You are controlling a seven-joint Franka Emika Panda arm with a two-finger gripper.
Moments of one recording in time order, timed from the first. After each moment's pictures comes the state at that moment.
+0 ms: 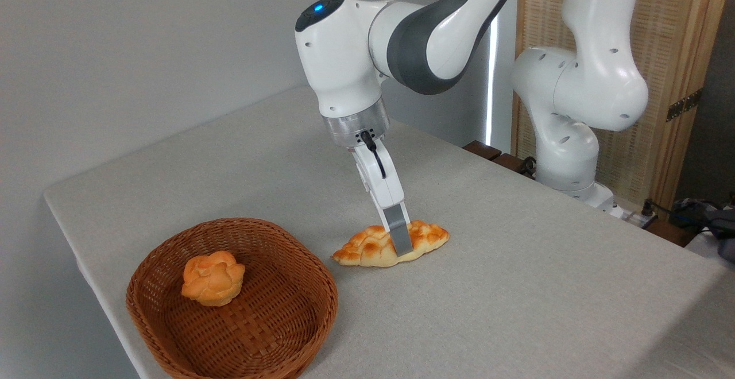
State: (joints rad) arm -0.09 -0.26 -0.04 -2.40 0.09 2.00 1.04
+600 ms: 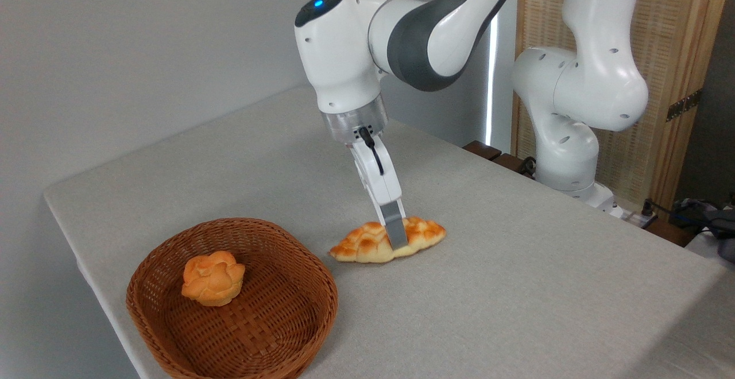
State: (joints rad) arm -0.09 -0.27 -0.04 -2.38 0.05 1.98 1.05
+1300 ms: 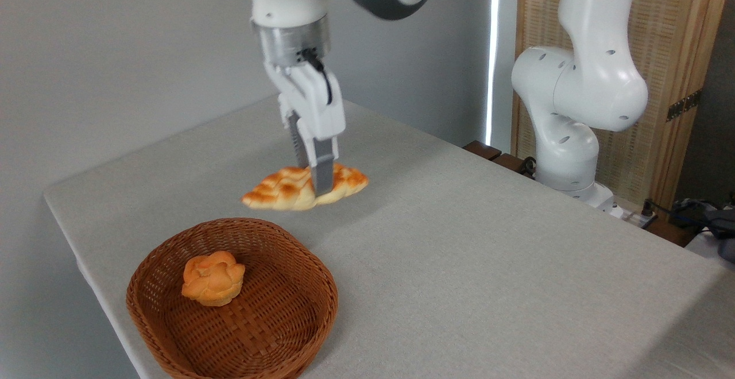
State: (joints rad) arm -0.10 -0.14 -0.03 -1.98 -0.12 1.84 0.88
